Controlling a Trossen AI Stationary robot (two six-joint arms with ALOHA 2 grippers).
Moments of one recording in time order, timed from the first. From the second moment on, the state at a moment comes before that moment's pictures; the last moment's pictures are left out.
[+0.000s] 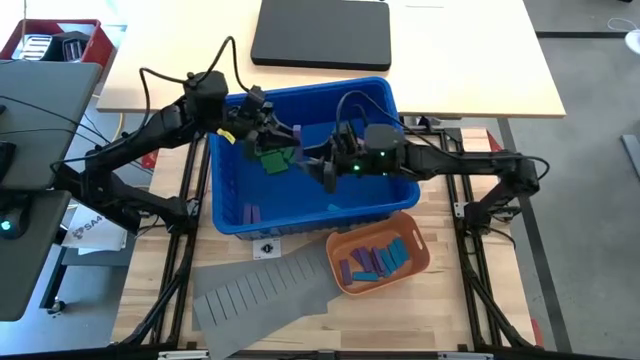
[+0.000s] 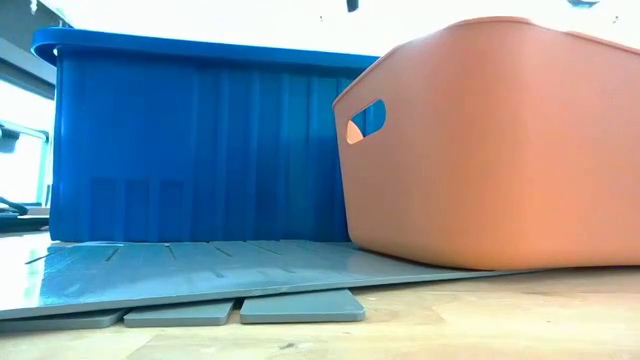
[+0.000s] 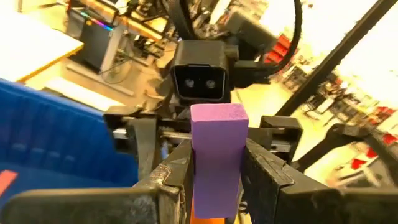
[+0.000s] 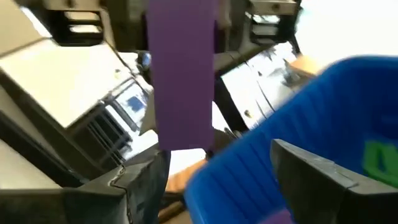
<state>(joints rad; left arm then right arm) 0.38 1.27 1.51 -0.41 0.51 -0.42 -0.06 1.60 1.51 0.00 0.03 0.51</state>
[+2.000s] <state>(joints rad) 0.44 1.29 1.51 -0.62 0.50 -0.35 0.30 1.55 0.98 -0.45 -0.25 1.31</state>
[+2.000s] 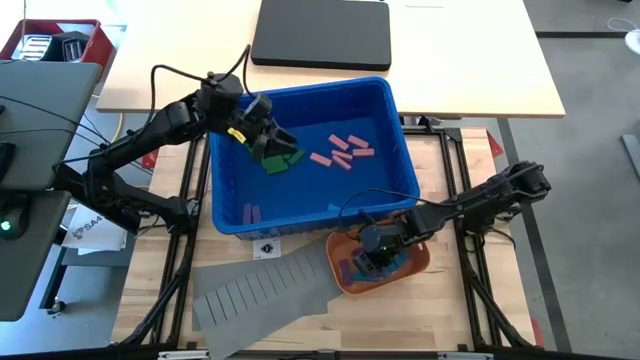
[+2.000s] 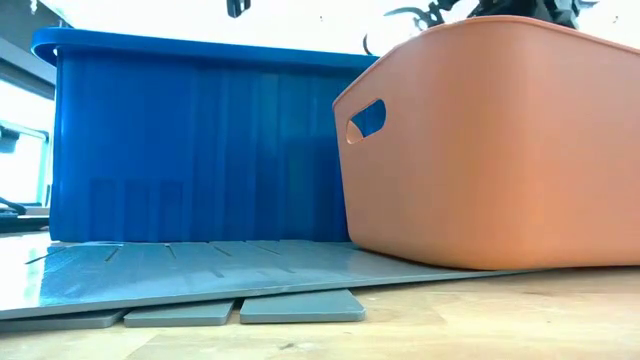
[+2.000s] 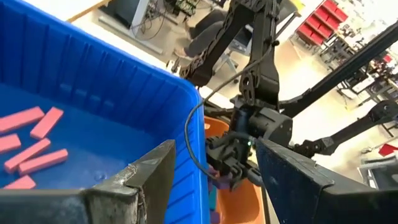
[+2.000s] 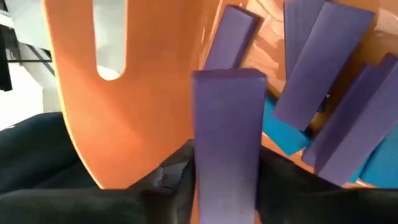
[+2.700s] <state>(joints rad) 0.44 1.29 1.51 -0.65 0.41 -0.36 0.28 1.55 1.01 -0.86 -0.15 1.40</state>
